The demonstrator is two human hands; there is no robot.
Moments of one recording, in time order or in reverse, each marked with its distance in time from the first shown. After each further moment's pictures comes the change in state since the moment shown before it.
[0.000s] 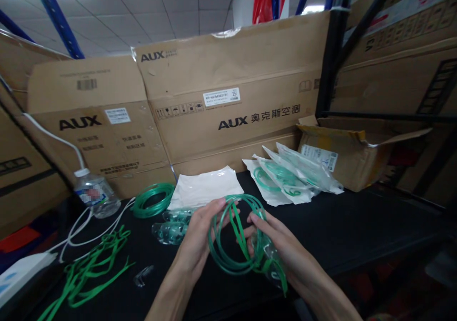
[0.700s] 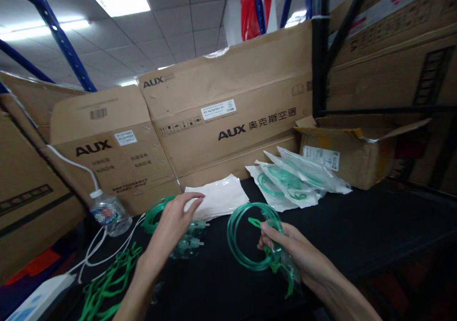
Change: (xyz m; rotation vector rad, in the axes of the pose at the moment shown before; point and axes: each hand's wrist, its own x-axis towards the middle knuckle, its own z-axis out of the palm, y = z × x) left_hand 0.039 0.067 -0.066 1.132 0.118 0.431; right_hand 0.011 0.004 -0.025 -0.026 0.022 -0.026
